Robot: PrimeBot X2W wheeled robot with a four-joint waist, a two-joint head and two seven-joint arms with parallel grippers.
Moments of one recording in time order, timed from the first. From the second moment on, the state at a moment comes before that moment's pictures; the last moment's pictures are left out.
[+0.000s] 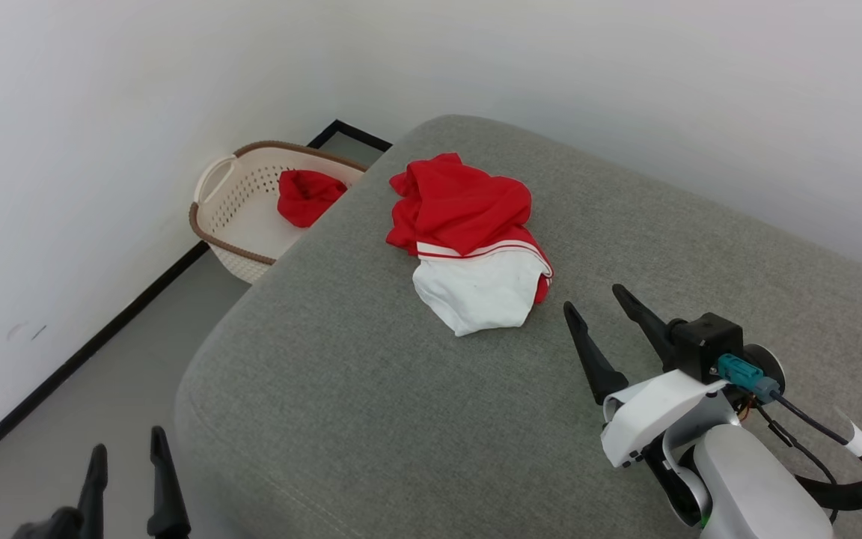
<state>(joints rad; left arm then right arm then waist) 0.07 0.06 0.22 0.15 -0.27 -0.06 -0.26 -0.46 -0.11 0.37 0.58 0.31 0.13 -0.26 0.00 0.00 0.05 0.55</state>
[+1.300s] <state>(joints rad) -0.61 0.53 -0.17 0.71 -0.61 -0.13 0.01 -0.36 -0.11 0.45 0.37 0.30 0.13 -0.26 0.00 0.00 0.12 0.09</state>
